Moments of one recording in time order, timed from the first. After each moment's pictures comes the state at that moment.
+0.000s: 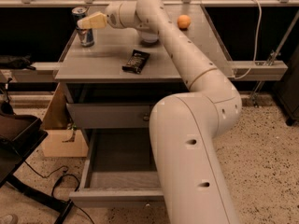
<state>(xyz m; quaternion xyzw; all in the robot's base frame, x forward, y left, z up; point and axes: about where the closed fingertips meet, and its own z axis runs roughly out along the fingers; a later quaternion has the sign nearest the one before) 0.899 0.195 0.920 -0.38 0.67 0.31 0.56</state>
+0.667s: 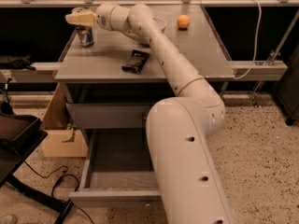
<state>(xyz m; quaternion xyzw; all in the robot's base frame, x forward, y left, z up) 0.906 0.235 0.932 -0.33 0.62 0.37 0.61</state>
